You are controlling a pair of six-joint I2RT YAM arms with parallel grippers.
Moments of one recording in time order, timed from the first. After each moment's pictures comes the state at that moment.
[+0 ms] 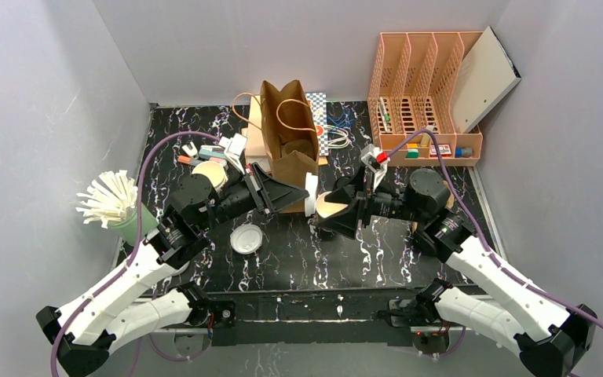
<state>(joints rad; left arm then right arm) -0.82 0.83 0.93 -0.07 0.28 -1.02 0.71 0.84 0.78 0.04 -0.69 0.39</state>
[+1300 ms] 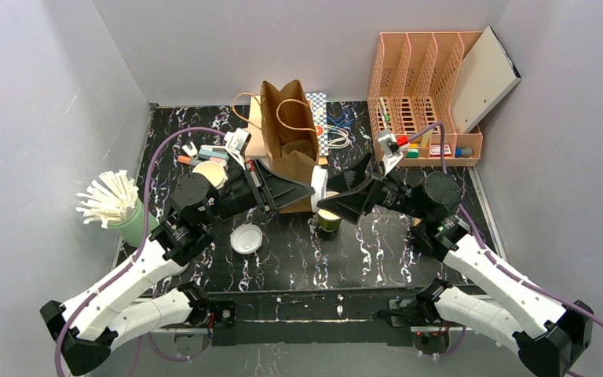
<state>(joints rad) -0.82 0.86 0.92 0.14 0.36 -1.13 0.71 0.87 0.76 0.40 -0.63 0.75</state>
